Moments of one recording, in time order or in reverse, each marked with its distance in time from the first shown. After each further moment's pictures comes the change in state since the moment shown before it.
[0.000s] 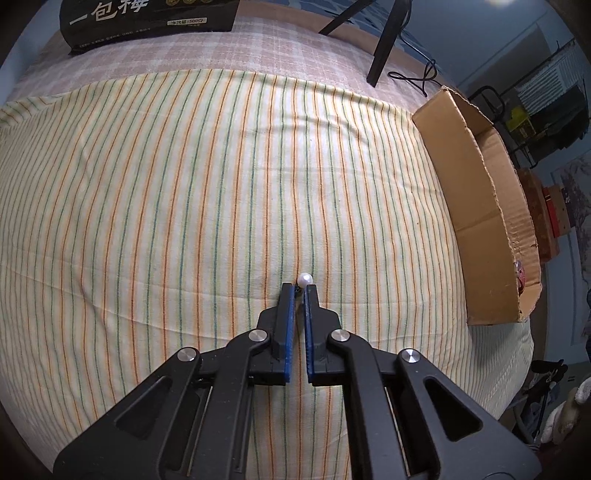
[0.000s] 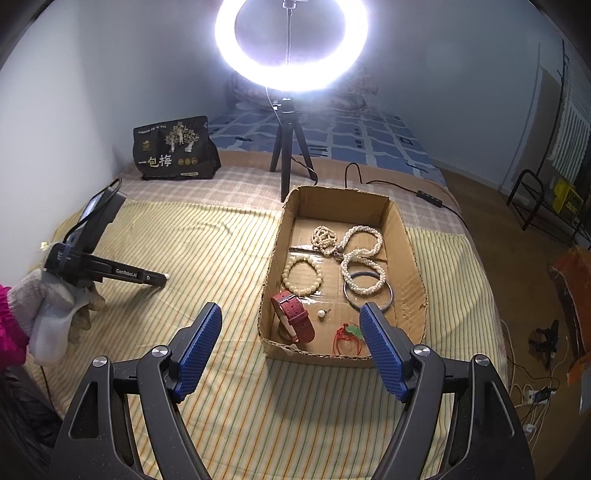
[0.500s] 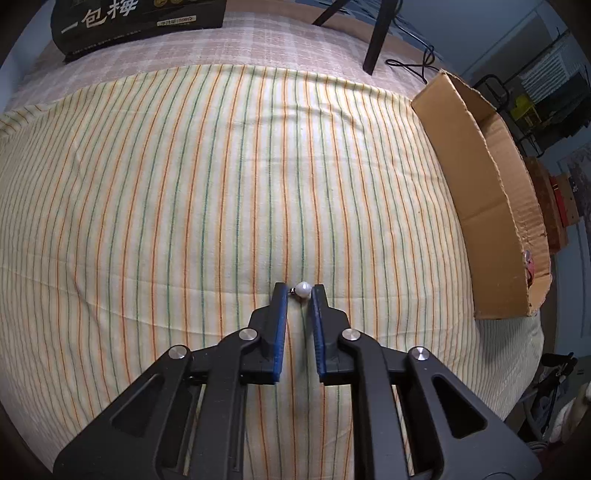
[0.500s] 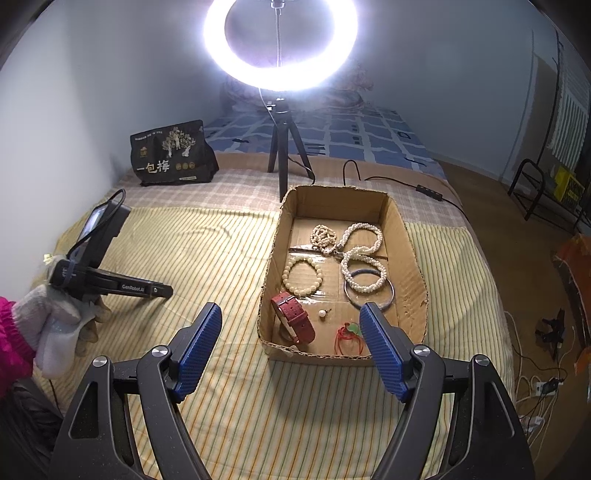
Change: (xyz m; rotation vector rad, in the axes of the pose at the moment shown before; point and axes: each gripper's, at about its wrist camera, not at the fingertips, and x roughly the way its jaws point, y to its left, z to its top) left arm 0.011 -0.016 0.001 0.023 0.020 0.038; right arm -0.001 -0.005 0.001 0.039 0.003 0.016
